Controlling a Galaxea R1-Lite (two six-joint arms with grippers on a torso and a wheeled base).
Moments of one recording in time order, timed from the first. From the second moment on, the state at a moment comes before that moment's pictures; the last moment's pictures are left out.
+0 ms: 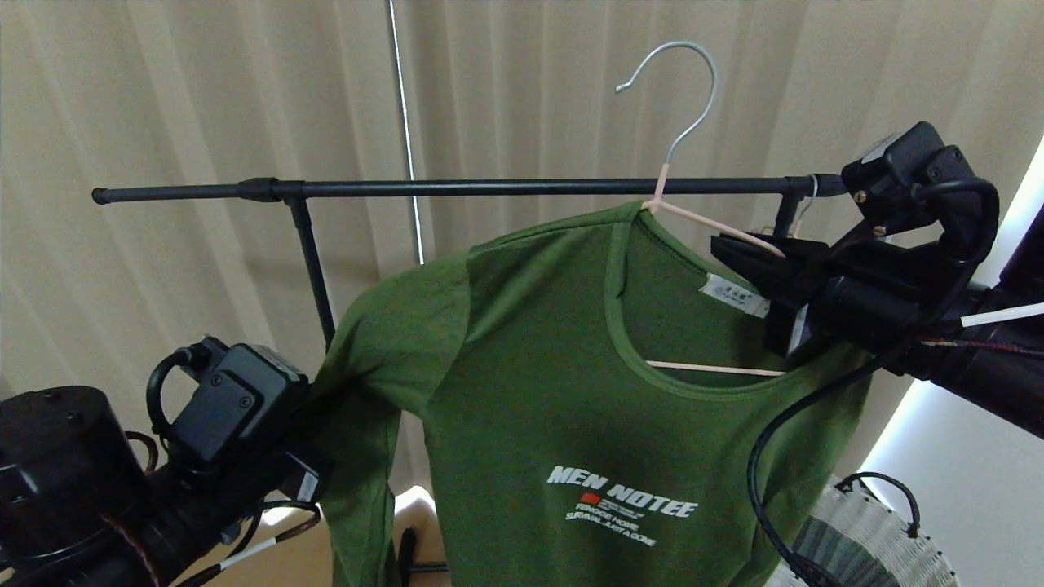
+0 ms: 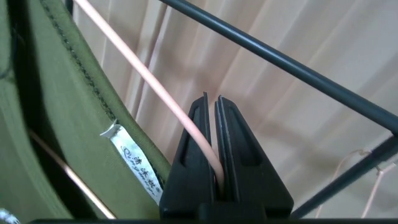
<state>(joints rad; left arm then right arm) -0.46 1.50 -0.21 -1.16 0.14 0.48 0.52 1.46 -0.76 -0.70 -0.01 -0.29</state>
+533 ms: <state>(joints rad) -0.27 1.44 -0.10 -1.16 0.13 0.48 0.45 1.46 -0.76 -0.69 -0.01 -0.29</state>
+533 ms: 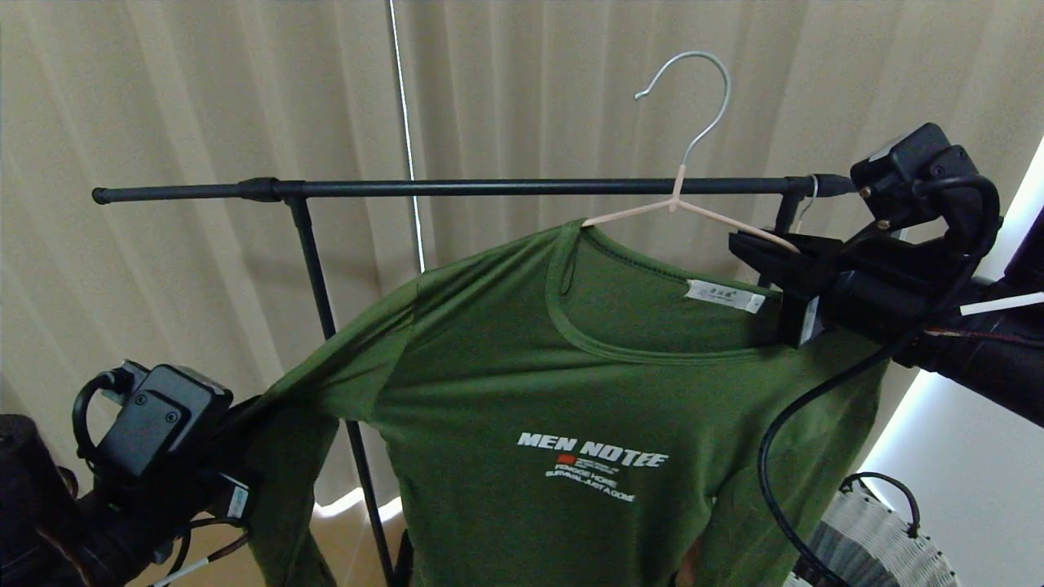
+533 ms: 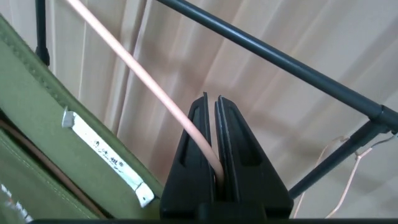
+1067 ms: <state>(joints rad) -0.27 1.41 -0.10 -1.16 -0.01 0.47 0.45 1.46 -0.77 -0.63 -0.04 -0.33</state>
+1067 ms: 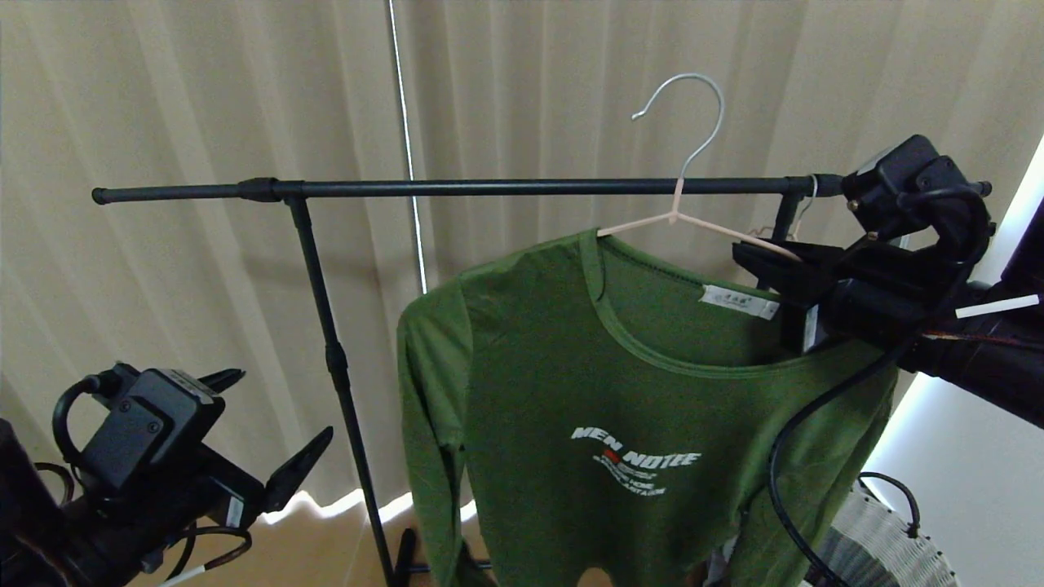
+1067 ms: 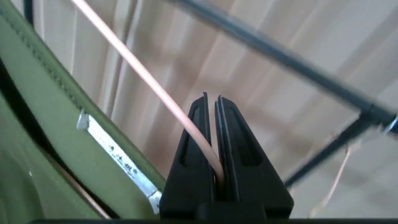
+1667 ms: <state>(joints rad) -0.26 1.23 -0.22 -0.70 -0.03 0.18 0.44 1.41 -0.78 -0.34 -0.29 -0.33</state>
